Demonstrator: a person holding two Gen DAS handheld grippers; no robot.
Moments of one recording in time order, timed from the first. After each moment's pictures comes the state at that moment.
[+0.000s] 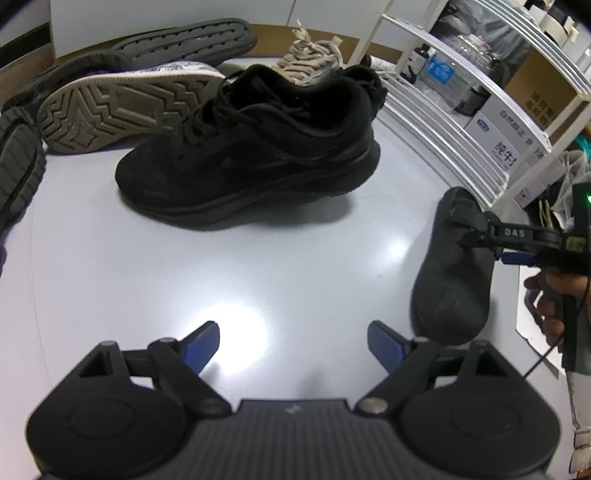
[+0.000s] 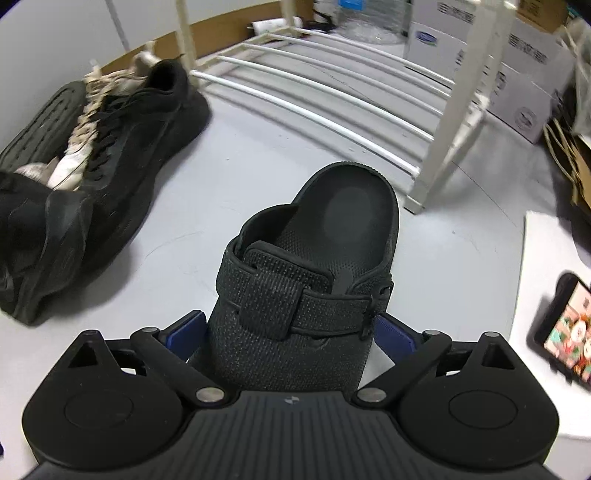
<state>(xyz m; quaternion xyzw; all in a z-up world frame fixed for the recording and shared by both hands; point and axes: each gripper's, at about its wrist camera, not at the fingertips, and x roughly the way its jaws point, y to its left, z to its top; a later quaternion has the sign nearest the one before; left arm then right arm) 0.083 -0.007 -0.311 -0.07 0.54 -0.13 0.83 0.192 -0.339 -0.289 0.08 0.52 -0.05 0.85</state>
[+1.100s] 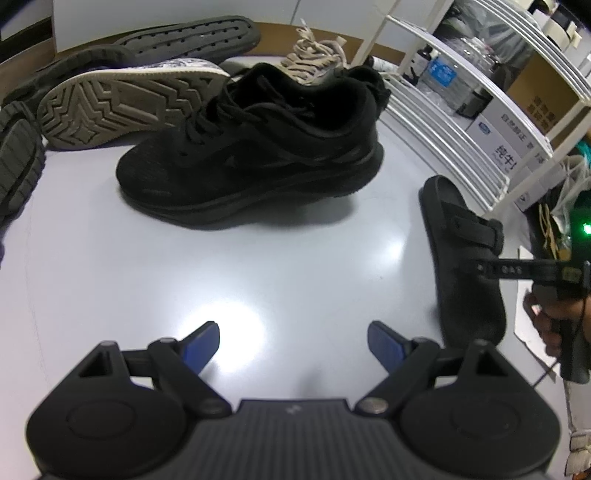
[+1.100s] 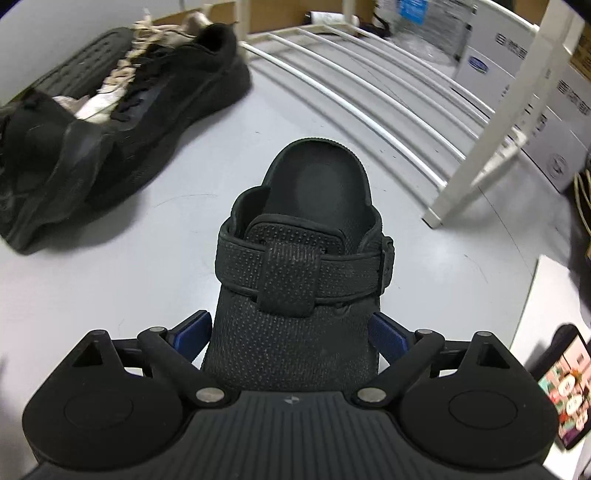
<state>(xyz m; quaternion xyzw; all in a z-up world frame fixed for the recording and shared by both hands) 0.087 0.000 -0.314 -0.07 0.54 -0.12 0.83 0.185 -0.339 -0.301 -0.01 0.53 0.00 0.85</state>
